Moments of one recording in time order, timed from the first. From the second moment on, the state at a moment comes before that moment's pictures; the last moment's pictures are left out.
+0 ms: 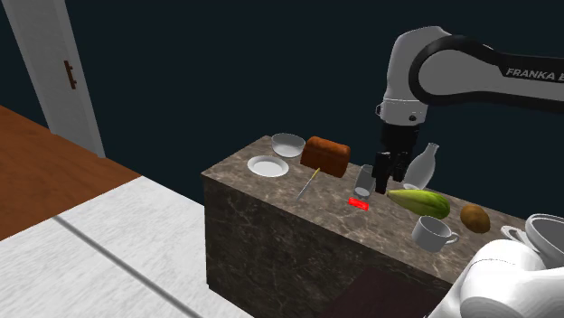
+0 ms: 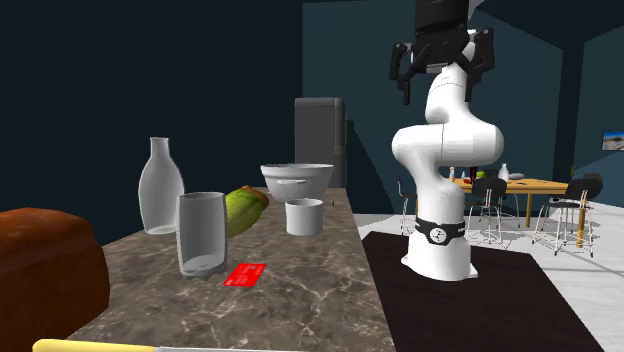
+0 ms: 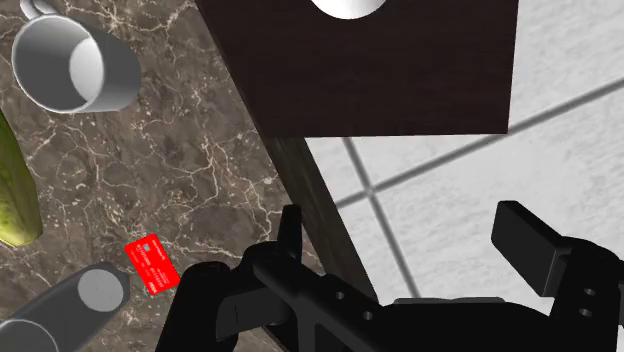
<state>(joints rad) -0.01 -0.77 0.01 -2.40 -0.02 1.44 0.00</state>
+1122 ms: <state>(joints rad) -0.08 -0.44 -0.28 -2.35 -0.19 1.78 -0.36</state>
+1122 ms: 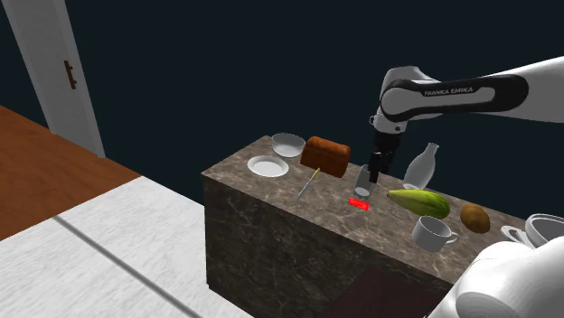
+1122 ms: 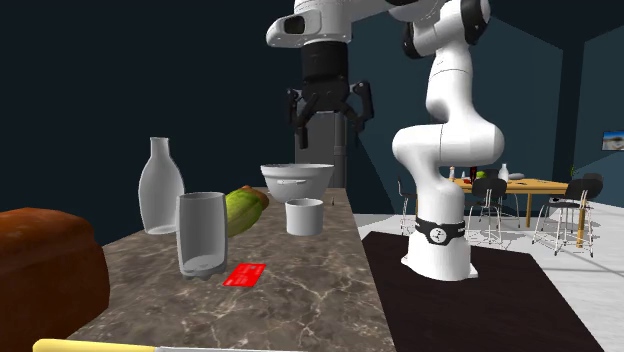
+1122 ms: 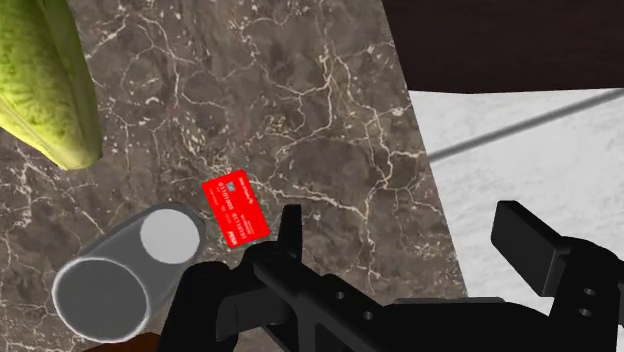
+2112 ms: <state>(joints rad) -0.14 0.11 -0.48 -1.98 -0.01 1.99 -0.77</state>
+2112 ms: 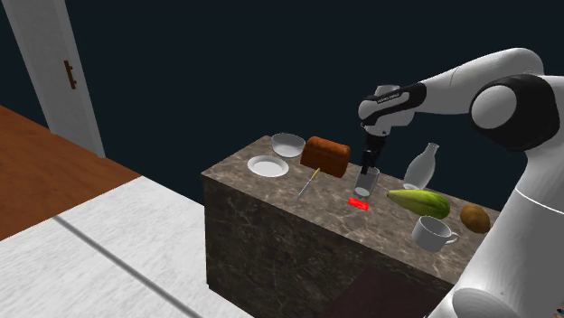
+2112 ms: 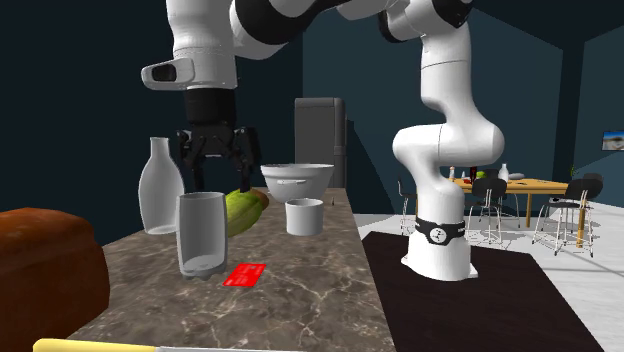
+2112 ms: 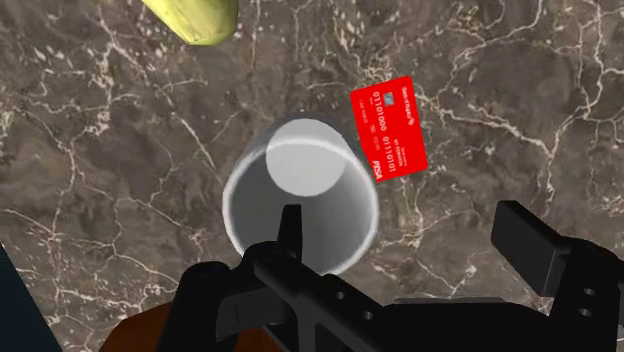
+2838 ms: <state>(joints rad) -0.15 0.17 -0.48 -2.02 0.02 2.09 -0.81</state>
